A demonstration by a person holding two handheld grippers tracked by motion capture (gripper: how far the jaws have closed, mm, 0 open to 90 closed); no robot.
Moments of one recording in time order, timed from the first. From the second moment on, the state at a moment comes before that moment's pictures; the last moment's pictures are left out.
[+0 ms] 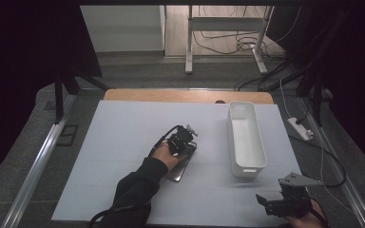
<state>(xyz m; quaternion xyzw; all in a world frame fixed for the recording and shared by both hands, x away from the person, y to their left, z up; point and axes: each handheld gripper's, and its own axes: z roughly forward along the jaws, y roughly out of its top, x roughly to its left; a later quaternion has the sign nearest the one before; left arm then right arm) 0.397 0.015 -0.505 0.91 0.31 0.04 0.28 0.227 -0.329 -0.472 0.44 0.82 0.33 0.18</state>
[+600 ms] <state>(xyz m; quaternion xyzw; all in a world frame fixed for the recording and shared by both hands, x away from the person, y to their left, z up) 0.388 0.033 -0.474 0.89 0.33 0.07 0.30 0.227 -0.329 -0.472 0.44 0.82 0.33 0.18</state>
